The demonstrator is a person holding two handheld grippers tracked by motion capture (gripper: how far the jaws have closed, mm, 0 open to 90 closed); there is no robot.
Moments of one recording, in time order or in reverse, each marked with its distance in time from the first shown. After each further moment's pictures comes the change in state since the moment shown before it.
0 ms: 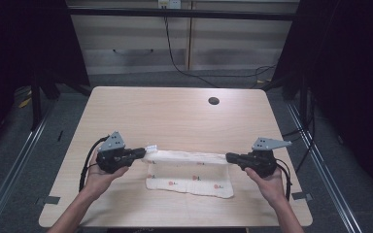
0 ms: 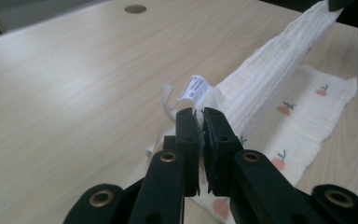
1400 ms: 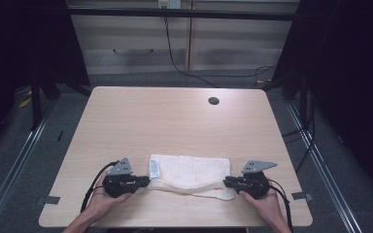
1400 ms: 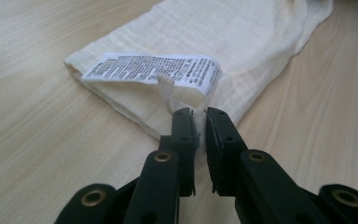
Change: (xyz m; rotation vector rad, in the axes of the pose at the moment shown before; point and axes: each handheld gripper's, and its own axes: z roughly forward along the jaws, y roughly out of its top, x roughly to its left) left arm -0.027 -0.056 0.015 0.114 -0.141 -0.026; right arm 0.019 -0.058 0.018 0.180 -0.024 -0.001
